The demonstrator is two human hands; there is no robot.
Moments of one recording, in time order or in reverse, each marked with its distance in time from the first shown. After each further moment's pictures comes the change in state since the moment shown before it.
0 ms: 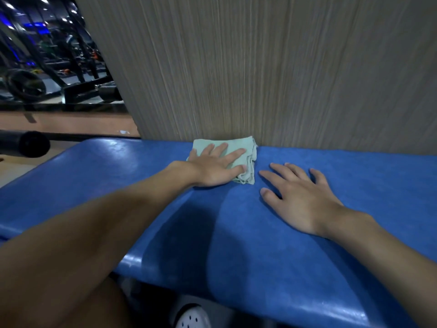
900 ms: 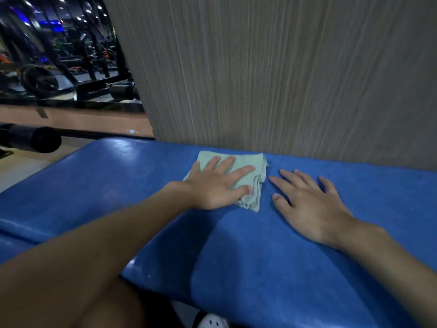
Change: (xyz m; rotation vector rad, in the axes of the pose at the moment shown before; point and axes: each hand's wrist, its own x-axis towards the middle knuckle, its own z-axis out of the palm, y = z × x) left_hand -0.034 -0.022 0.014 0.025 0.049 0.035; right_hand 0.018 -0.018 0.002 -0.015 -0.006 0.012
